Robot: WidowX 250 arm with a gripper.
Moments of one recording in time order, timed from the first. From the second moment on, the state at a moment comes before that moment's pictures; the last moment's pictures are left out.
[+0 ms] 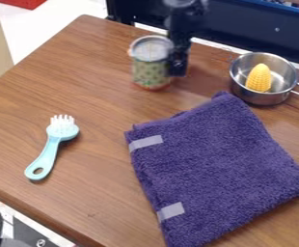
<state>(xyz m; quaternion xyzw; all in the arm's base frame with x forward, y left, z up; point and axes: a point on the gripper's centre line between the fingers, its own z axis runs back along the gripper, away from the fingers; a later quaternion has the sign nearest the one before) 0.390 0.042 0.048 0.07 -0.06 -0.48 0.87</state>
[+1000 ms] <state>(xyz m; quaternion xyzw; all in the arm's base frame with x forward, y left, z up) 0.311 0.108 0.048 0.08 -0.05 -0.48 0.87</state>
